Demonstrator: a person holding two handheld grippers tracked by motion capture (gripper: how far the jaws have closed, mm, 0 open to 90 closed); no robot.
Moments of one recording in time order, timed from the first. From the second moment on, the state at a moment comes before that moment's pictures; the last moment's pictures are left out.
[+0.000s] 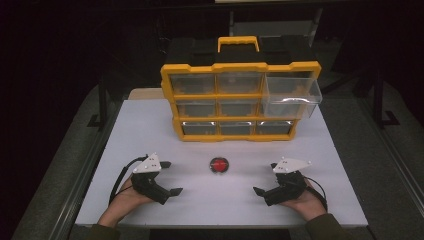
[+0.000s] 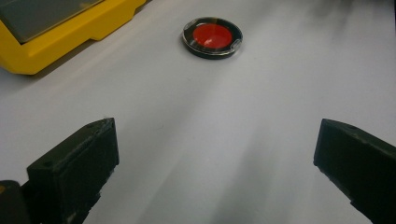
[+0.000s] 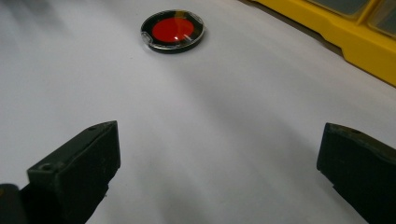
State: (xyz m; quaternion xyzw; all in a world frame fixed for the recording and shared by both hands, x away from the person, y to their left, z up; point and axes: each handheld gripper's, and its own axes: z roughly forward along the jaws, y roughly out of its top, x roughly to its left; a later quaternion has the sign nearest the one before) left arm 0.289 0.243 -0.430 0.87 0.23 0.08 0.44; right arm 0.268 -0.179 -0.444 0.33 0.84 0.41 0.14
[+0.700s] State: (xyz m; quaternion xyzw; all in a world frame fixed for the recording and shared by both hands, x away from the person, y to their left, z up) left arm 0.293 0.241 -0.423 0.86 0.23 0.09 0.44; right arm 0.271 -0.175 -0.442 0.32 0.83 0.43 0.13
